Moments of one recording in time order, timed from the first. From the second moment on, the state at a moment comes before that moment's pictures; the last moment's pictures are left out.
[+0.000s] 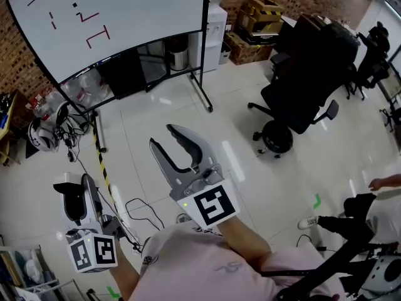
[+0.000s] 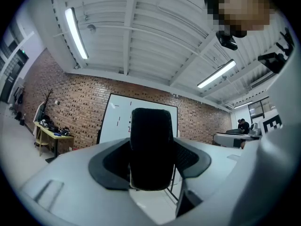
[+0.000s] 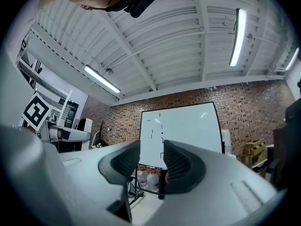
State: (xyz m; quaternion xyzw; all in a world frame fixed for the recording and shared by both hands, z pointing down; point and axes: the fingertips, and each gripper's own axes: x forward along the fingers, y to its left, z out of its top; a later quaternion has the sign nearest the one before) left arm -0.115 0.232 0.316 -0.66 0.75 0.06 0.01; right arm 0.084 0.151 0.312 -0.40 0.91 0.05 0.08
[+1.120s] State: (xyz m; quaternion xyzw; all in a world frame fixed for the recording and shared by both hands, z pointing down) left arm -0.130 0.059 0.334 -0.65 0.76 0.06 -0.01; right arm 0.071 -0.039 0.336 -0.37 0.92 0.03 0.08
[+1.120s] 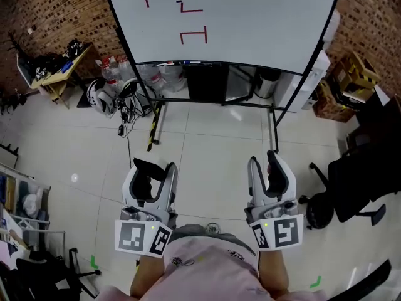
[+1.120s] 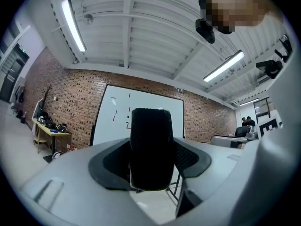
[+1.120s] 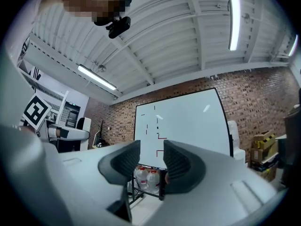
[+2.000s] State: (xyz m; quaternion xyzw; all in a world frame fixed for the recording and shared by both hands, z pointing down) left arm -0.254 -0.081 0.326 -0.66 0.75 0.06 0.01; right arm -0.043 -0.175 0.329 -0.39 0.92 0.04 0.08
